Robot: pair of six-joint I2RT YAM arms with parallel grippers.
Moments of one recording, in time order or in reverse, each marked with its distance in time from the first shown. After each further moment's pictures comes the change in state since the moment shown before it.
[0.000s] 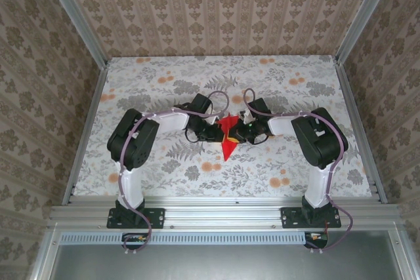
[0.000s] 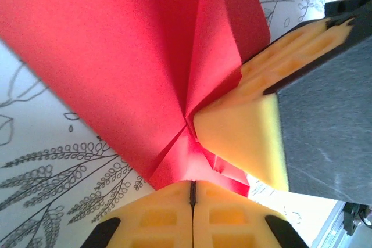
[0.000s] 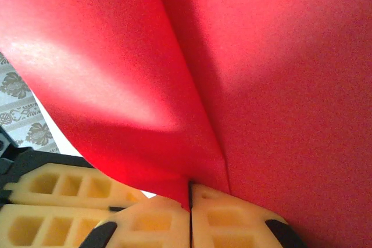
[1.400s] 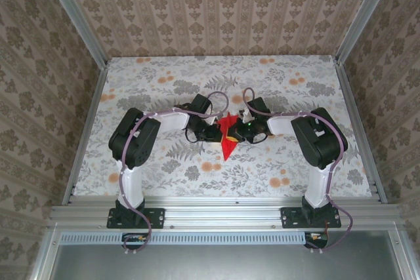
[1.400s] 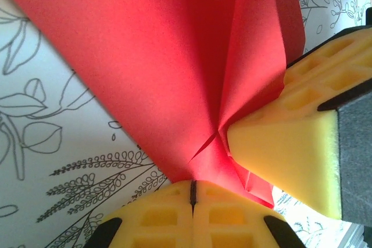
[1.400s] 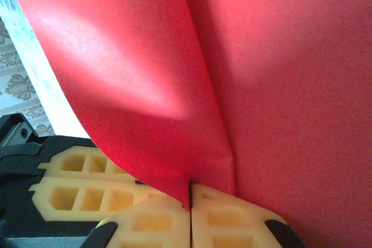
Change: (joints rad) left arm 0.006 0.031 0.004 0.000 -0.042 0.015; right arm 0.011 -0.002 0.013 0.006 0.000 0.027
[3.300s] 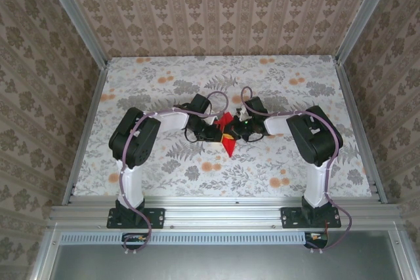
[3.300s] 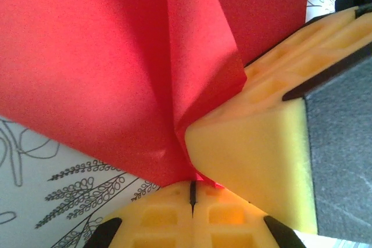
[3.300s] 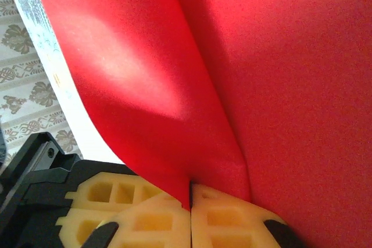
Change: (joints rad) left arm 0.008 0.006 -0.003 0.012 0.032 0.015; right arm 0.016 0.053 0.019 0.123 -0.024 0.098
